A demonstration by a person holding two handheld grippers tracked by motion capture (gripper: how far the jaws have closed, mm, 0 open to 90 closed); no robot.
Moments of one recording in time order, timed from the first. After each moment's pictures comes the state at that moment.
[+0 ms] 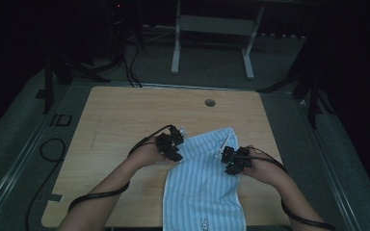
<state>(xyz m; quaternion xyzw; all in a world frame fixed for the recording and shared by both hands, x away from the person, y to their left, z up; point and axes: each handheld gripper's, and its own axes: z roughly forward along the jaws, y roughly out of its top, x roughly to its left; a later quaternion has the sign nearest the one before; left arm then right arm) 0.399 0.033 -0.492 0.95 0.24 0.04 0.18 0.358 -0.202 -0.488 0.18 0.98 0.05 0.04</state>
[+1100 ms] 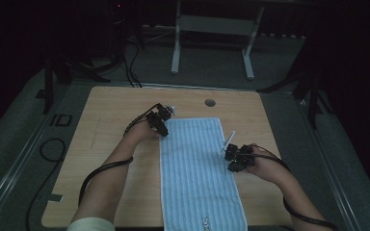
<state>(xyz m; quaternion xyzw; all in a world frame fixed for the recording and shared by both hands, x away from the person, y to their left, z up) 0.473 0.073 -0.498 0.93 0.32 0.10 0.13 0.369 -0.212 -0.486 0.19 0.98 0.06 0.04</state>
